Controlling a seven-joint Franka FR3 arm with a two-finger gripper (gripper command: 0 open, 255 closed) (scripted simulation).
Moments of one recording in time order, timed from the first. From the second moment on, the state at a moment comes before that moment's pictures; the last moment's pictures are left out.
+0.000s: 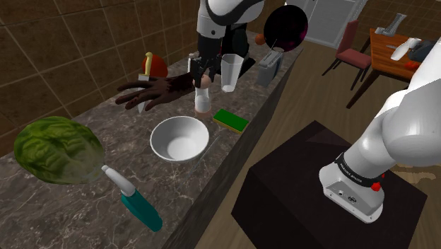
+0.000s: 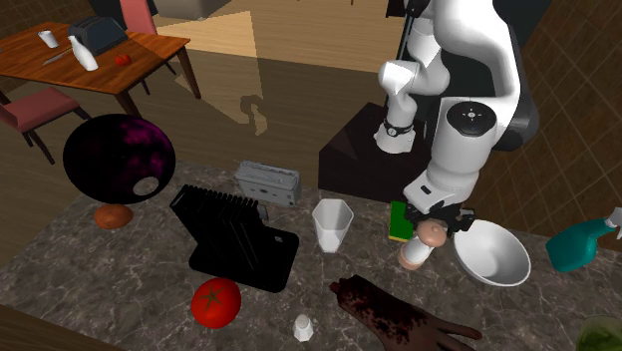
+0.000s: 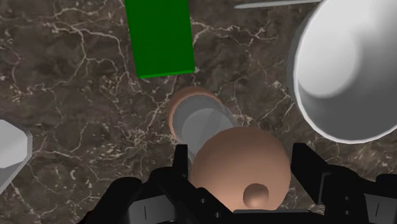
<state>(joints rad) 0.32 0.17 0.11 -1.92 0.17 2.10 0.07</state>
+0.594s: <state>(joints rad) 0.32 0.17 0.11 -1.92 0.17 2.10 0.07</state>
